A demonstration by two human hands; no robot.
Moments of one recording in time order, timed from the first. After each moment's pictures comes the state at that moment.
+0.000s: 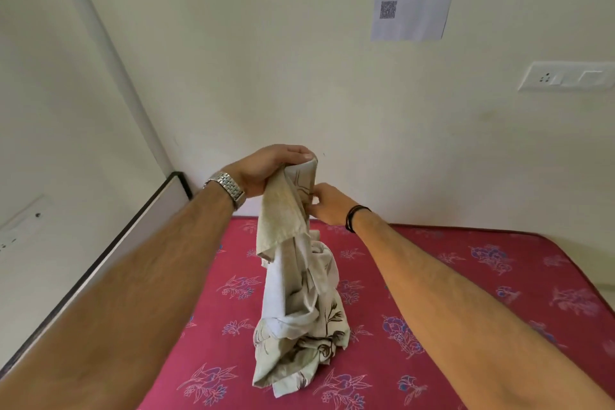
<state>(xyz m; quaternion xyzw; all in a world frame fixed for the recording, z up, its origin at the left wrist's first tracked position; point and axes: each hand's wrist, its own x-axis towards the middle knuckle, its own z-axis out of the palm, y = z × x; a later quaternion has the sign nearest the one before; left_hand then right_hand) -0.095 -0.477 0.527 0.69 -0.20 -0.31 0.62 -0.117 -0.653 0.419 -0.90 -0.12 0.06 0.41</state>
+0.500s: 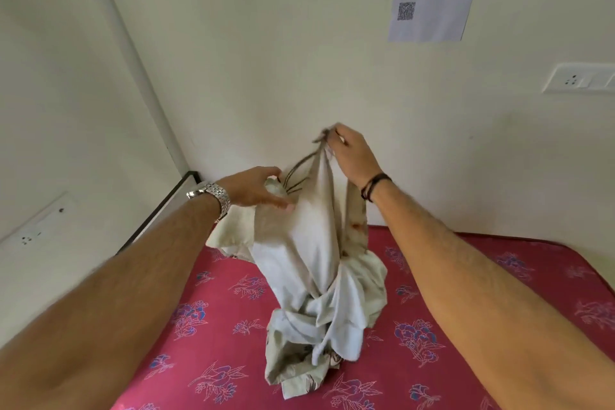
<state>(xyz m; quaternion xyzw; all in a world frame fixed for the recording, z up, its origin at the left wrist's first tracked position) -0.088 -0.412 0.505 0.95 -0.19 -0.15 0.21 -0.105 -0.654 0.507 -0.80 -0.08 -0.16 0.56</state>
